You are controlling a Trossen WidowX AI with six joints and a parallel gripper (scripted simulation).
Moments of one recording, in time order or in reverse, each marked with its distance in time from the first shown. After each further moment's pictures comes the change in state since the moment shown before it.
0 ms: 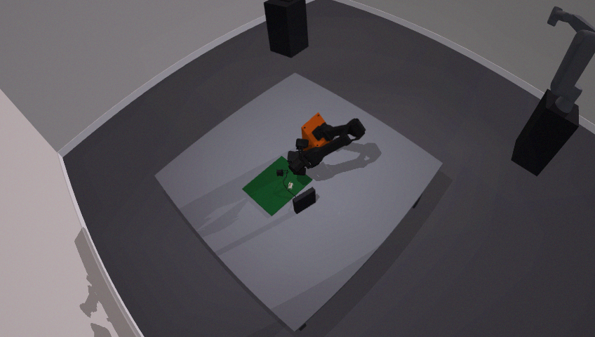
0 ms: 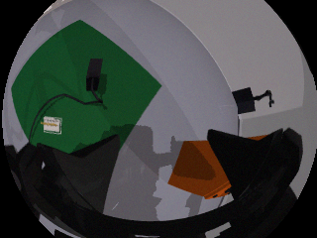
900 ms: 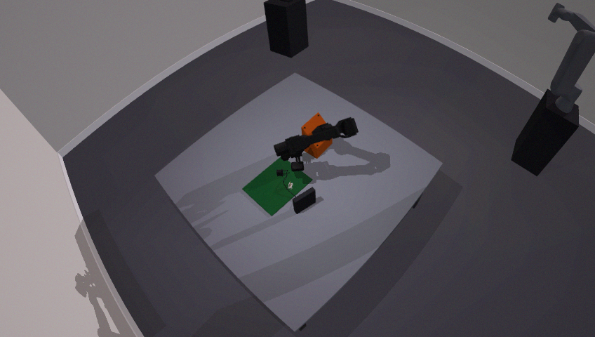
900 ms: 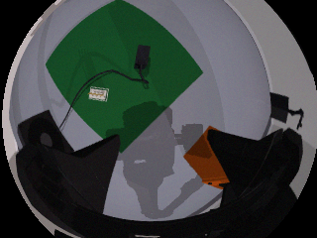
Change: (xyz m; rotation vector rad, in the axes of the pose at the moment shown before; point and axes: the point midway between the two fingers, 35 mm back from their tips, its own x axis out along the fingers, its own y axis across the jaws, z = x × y) arm -0.037 0.005 0.022 -0.124 0.312 0.419
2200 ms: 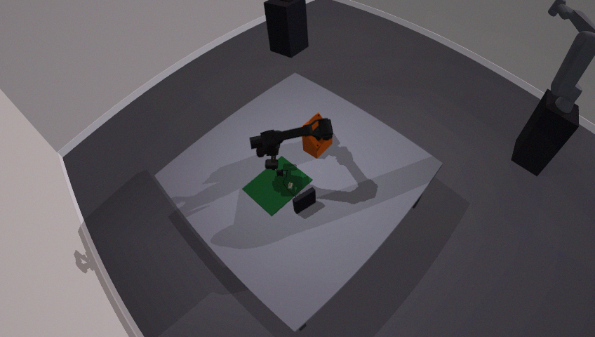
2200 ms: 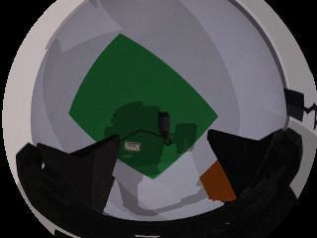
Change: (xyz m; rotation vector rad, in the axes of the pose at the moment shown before) arm -0.020 0.004 0.116 0.124 -0.001 0.205
